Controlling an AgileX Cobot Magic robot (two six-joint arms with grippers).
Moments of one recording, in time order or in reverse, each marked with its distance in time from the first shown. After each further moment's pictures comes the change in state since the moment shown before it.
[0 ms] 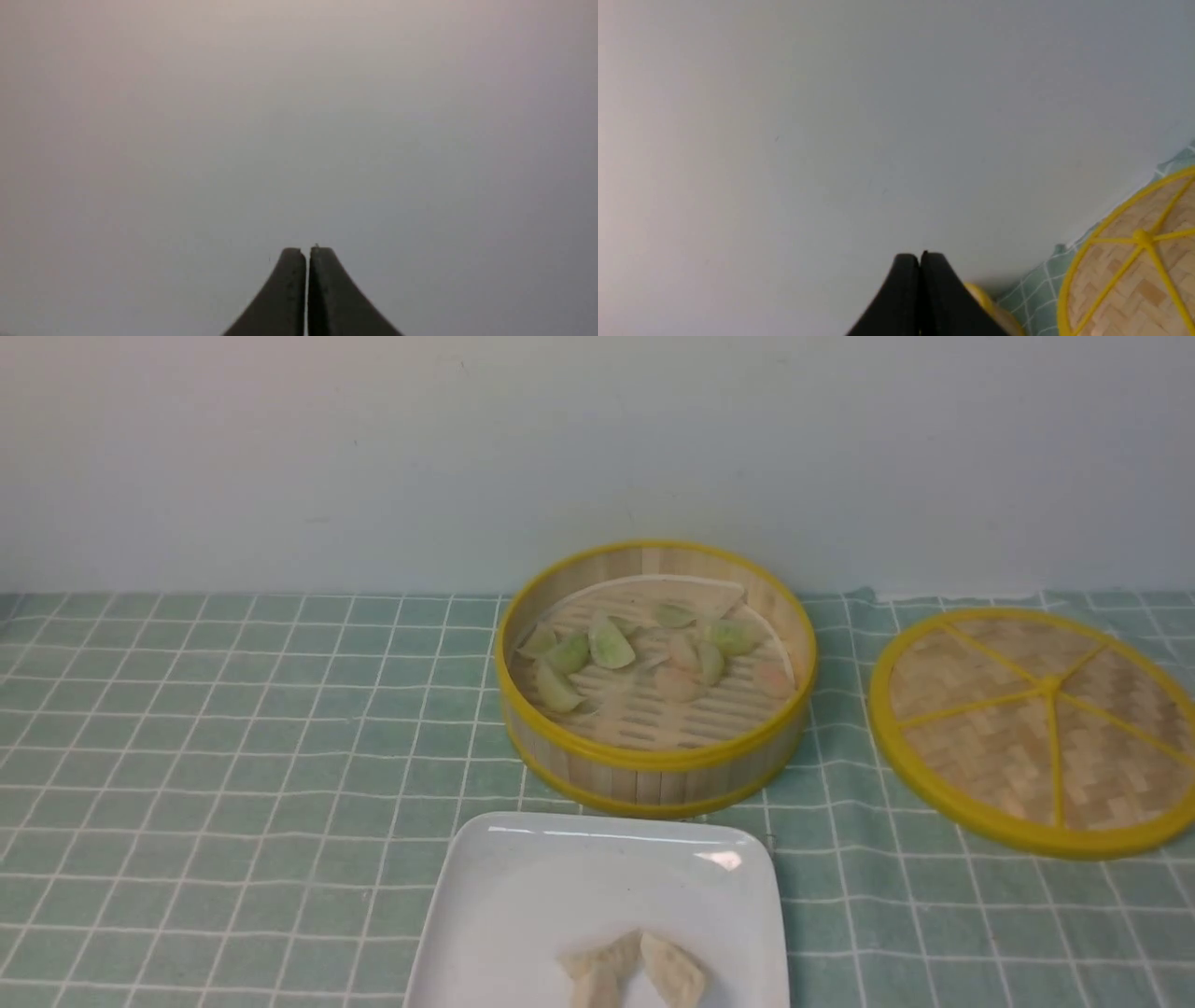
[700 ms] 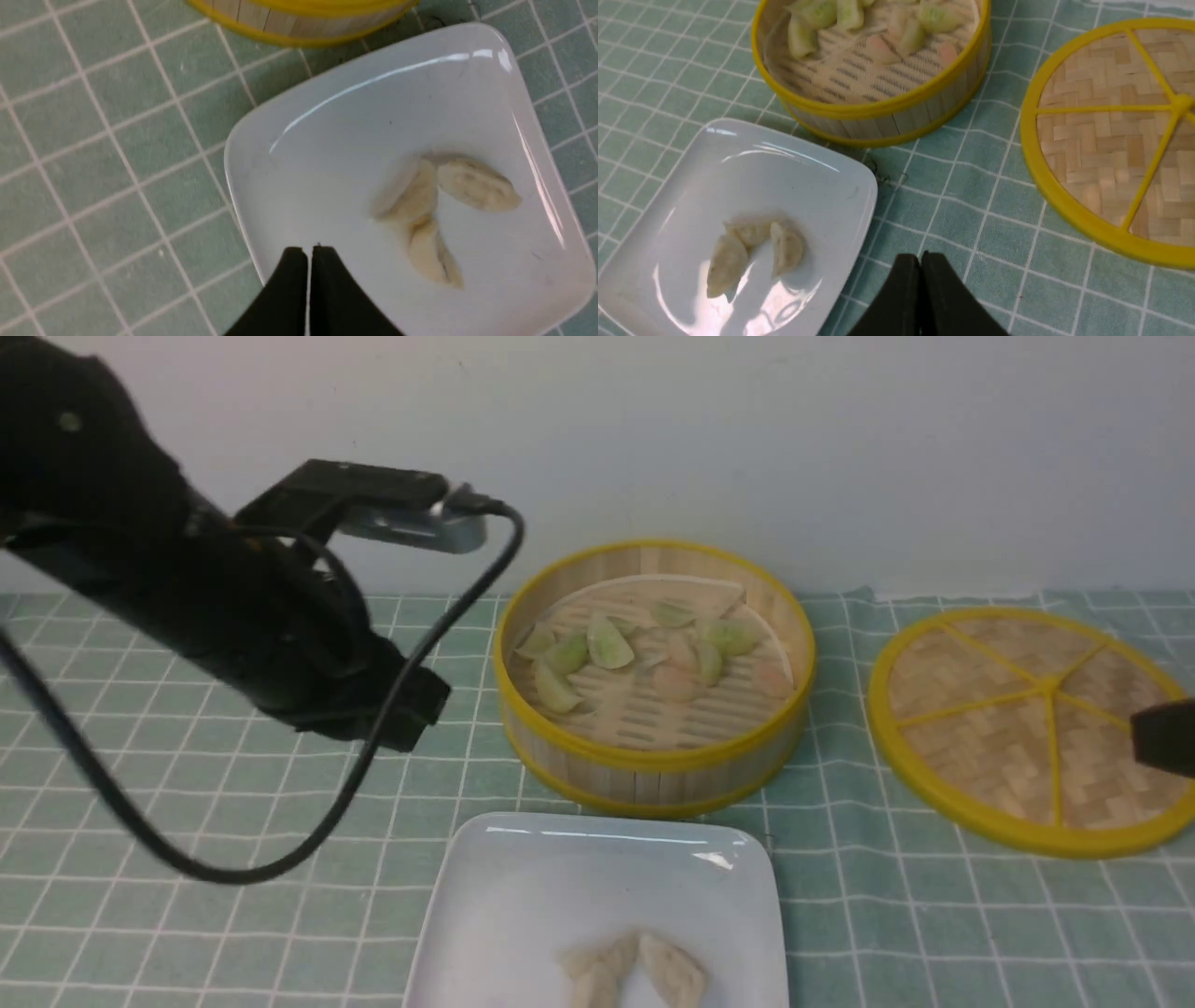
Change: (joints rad) right arm 0.054 0.910 -0.821 -0.085 0.884 -0.592; left arm -0.222 1.196 -0.680 0.072 0.747 0.334
